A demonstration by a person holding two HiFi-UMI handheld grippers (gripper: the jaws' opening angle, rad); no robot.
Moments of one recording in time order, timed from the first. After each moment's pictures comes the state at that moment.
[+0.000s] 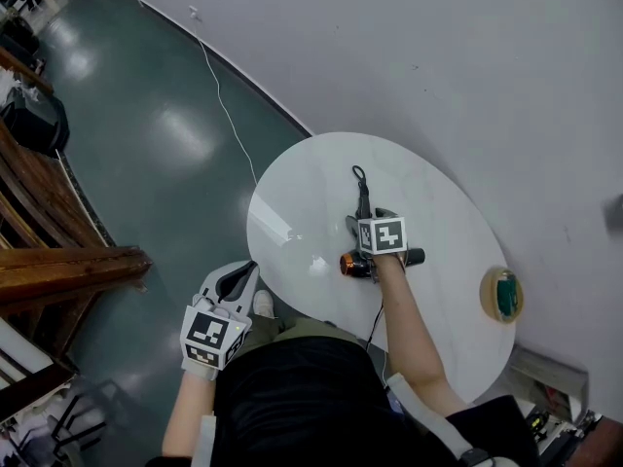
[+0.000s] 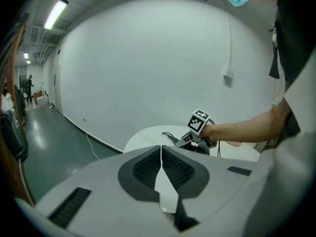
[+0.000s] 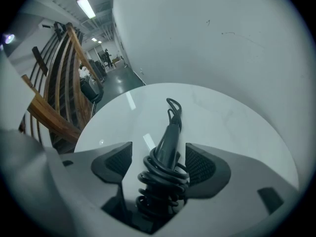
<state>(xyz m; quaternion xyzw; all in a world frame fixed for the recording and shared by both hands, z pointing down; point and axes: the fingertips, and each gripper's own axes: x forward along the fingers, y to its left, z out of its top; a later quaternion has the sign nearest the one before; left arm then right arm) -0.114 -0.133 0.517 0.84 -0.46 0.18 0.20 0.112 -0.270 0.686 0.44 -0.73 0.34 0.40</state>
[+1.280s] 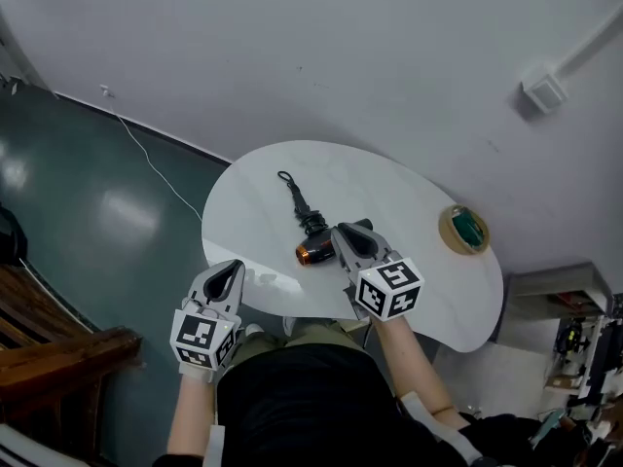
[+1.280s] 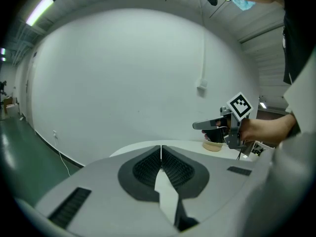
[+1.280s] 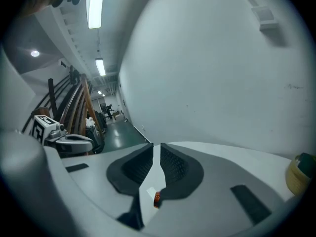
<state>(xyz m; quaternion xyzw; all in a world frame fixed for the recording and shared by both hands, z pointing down) -0.058 -0.134 0.462 0.92 -0.35 0.12 0.14 0.131 -0.151 0.453 0.55 -0.80 0.22 0.11</state>
